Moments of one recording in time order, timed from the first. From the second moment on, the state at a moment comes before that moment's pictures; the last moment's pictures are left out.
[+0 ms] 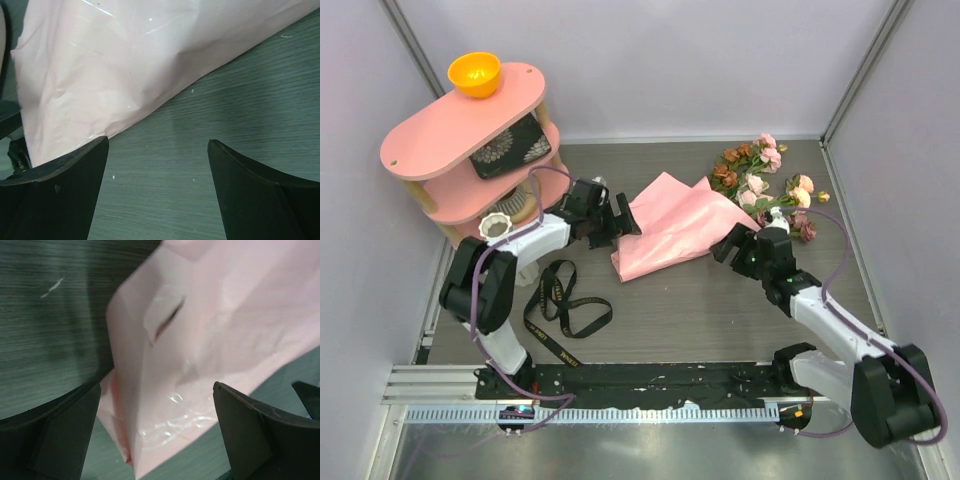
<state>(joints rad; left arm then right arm) -0.47 1.68 1.09 -0.24 0.19 -0.72 0.28 1.09 0.47 0.02 -0.02 0.70</state>
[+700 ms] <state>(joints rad) -0.64 1.43 0.75 0.36 0.44 -0.69 0.28 0.63 0.59 -0.28 0.11 0.68</state>
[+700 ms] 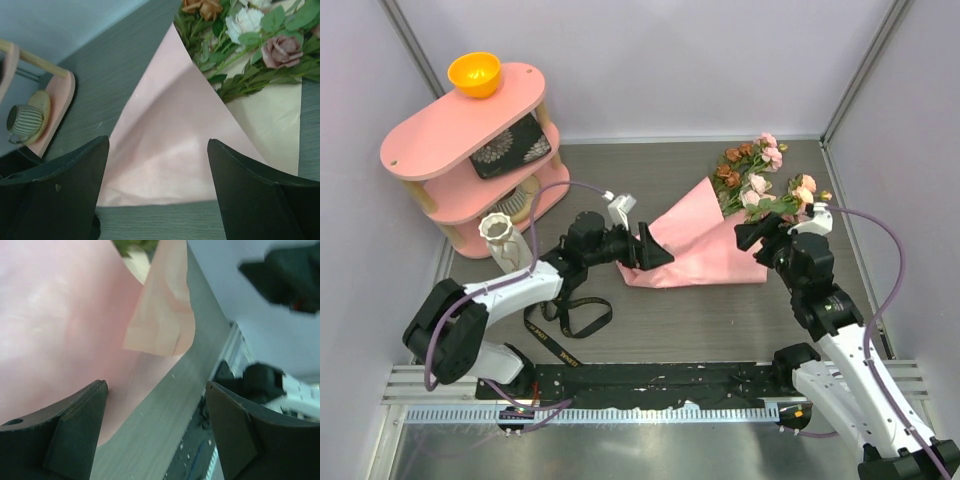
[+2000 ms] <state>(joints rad) -0.81 1.29 0.70 -0.08 0.13 -0.68 0.29 1.35 0.43 0.29 -0.26 0.76</state>
